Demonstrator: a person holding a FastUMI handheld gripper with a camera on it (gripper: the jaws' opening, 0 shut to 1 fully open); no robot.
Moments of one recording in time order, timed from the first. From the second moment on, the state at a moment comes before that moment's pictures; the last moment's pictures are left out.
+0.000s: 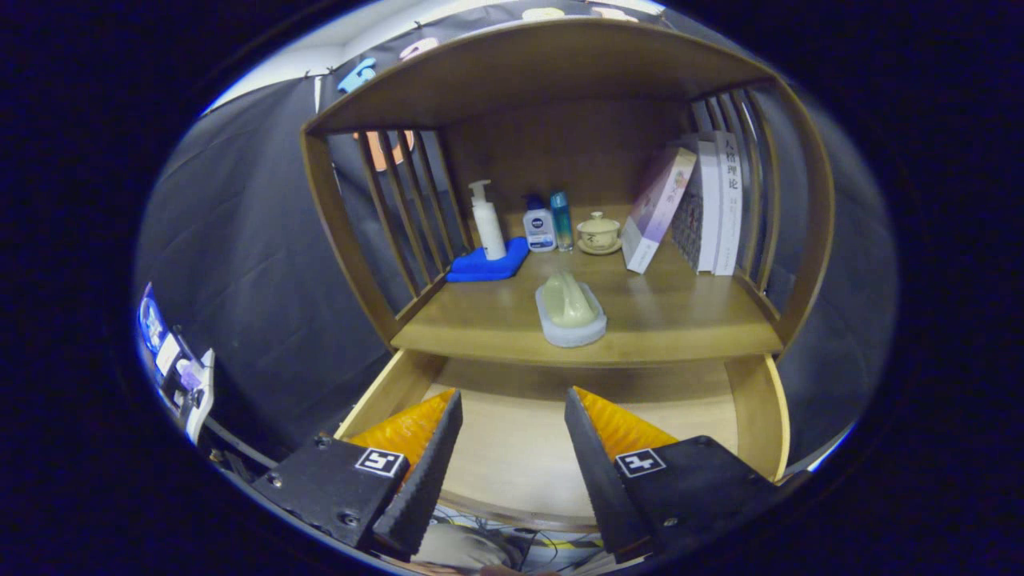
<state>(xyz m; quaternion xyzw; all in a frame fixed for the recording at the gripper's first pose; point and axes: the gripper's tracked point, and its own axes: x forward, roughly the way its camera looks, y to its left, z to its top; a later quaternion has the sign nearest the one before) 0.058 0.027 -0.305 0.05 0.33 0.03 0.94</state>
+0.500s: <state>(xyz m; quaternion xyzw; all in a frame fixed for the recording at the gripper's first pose) -0.027 0.038 -0.298 0.03 0.20 0.01 0.98</state>
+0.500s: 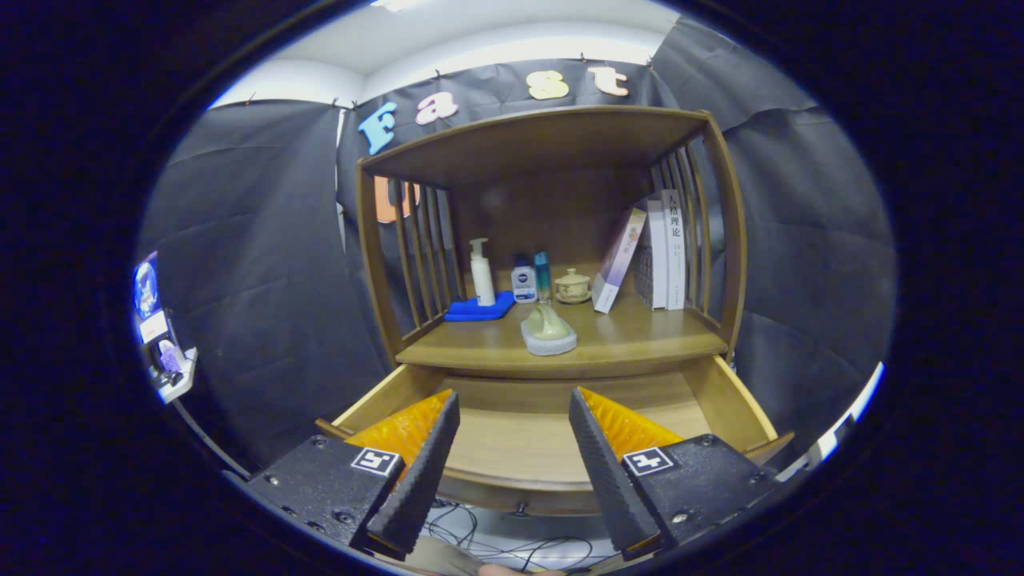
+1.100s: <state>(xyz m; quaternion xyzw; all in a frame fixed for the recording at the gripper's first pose) -0.082 0.043 -0.403 -0.07 0.19 -0.02 0.98</state>
